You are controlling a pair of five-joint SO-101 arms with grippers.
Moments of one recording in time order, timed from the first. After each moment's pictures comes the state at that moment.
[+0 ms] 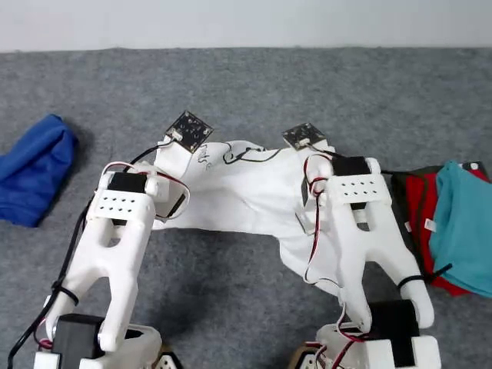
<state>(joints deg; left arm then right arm) 2.4 -13.0 36.4 57.3 -21.8 -8.2 -8.7 26.6 75.3 19.5</state>
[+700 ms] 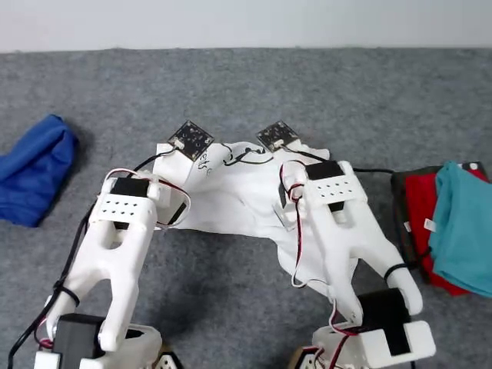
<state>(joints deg) 2.6 -13.0 39.6 57.3 -21.8 -15.1 -4.9 28.4 63.8 18.3</state>
